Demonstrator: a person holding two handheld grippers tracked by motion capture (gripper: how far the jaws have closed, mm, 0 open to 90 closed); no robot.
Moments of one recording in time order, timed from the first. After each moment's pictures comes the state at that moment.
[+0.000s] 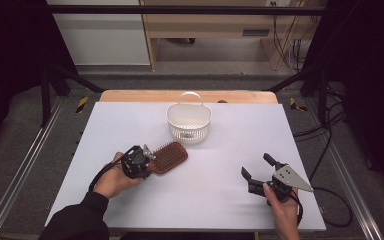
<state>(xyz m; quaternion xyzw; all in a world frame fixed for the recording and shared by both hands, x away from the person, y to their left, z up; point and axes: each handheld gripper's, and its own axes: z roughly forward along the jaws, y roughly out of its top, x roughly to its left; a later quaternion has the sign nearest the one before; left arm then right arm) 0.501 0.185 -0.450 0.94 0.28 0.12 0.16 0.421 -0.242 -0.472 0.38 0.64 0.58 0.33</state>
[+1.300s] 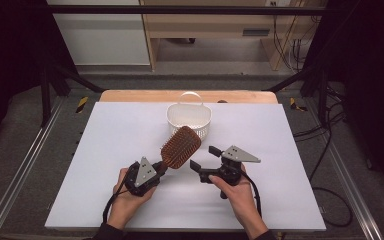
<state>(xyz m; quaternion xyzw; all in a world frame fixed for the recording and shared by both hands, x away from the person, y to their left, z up) 0.441 0.168 -0.462 0.82 0.25 0.28 0.43 0.457 -0.113 -0.437 0.37 0.68 0.62 0.14</state>
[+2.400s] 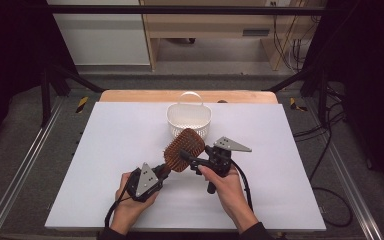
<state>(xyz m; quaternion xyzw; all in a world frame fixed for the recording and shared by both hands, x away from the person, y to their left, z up) 0.426 0.160 -0.462 0.80 0.23 0.31 0.45 0.472 -0.088 -0.419 0.38 0.65 0.66 0.07</state>
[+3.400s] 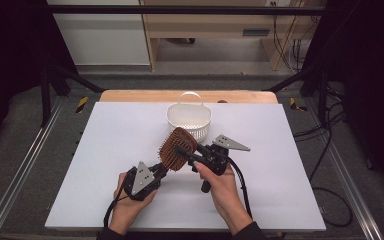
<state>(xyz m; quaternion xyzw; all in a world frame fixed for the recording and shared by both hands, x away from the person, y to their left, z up) 0.428 0.168 -0.461 0.79 0.24 0.31 0.48 0.469 -0.077 -0.408 0.37 0.62 0.69 0.04</state>
